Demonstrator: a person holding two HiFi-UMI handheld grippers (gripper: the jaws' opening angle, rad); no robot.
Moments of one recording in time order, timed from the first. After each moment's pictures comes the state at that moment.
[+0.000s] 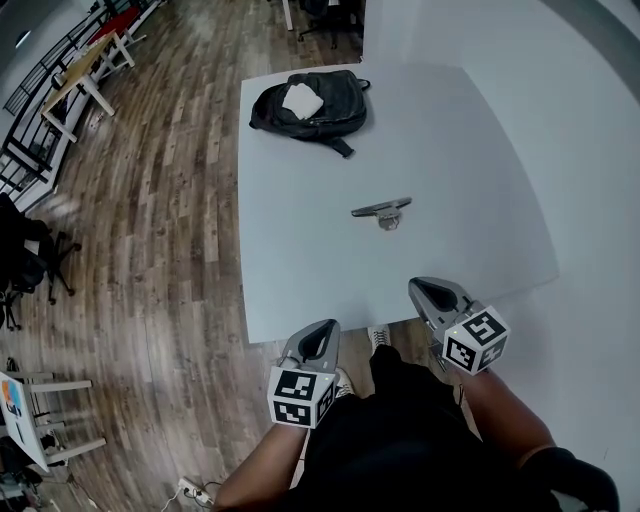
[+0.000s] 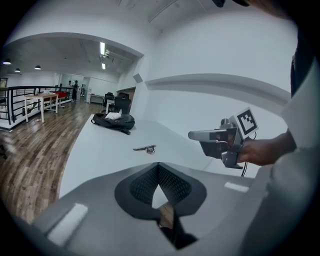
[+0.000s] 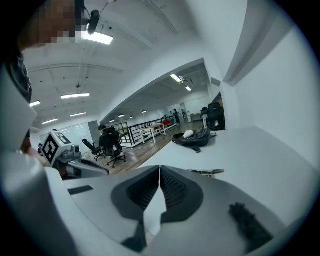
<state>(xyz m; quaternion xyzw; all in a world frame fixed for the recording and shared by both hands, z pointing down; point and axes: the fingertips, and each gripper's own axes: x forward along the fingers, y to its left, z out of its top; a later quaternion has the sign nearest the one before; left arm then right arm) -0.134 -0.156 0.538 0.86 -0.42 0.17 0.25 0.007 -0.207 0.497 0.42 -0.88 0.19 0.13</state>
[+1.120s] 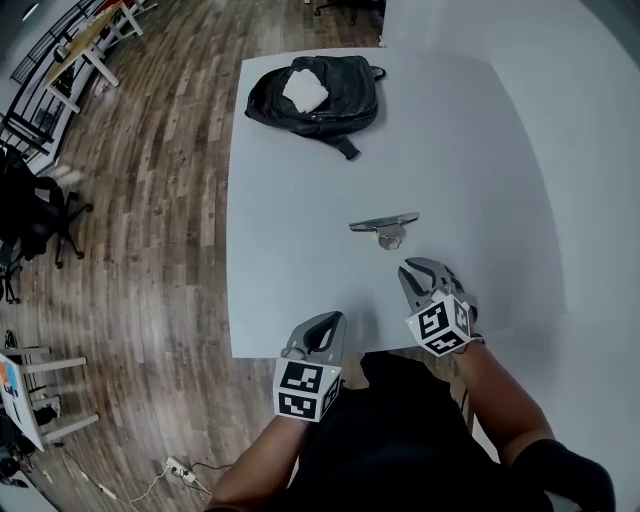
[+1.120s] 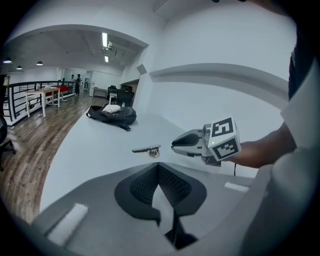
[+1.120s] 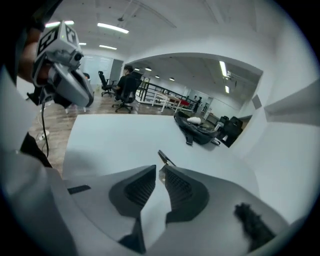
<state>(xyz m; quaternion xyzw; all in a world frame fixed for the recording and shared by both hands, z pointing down) -0.086 -0.243 0.581 0.84 -0.43 0.19 0.28 0.032 -0.326 0.617 0.33 -0.84 -0.04 0.42</state>
